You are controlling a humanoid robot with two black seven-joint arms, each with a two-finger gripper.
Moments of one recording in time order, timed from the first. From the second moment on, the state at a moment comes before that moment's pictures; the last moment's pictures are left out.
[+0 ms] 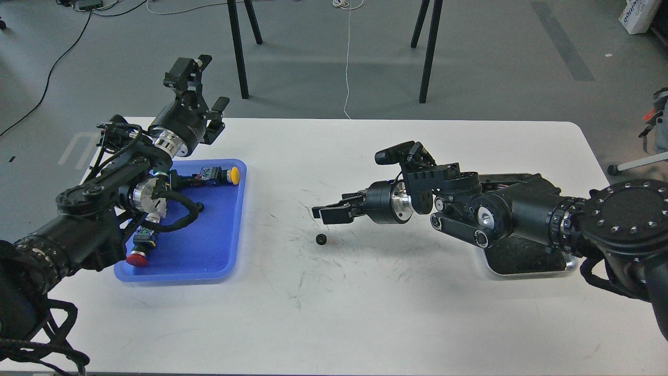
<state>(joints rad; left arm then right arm) -0.87 0.26 -0.49 -0.56 0.27 -0.20 -0.49 1.20 0.00 -0.44 0.63 -1.00 0.10 0.49</state>
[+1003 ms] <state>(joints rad) -0.88 0.25 -0.49 -0.59 0.74 -0.18 -0.49 1.24 -0.20 0.02 0.45 -0.48 0.10 0.49</state>
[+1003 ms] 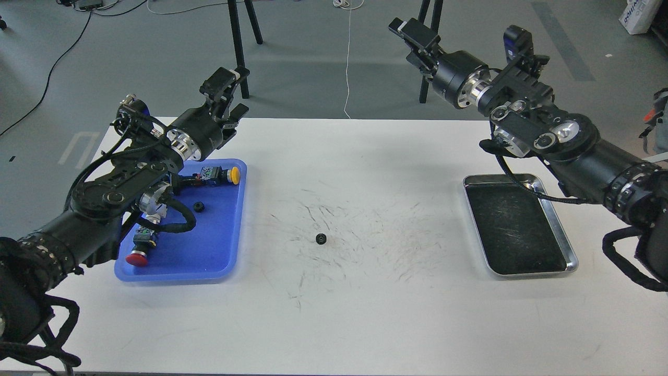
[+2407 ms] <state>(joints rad) -0.84 0.22 -0.03 -0.82 1.68 0.32 -0.49 1.28 -0.32 0.02 0.45 -0.36 0.12 0.49</state>
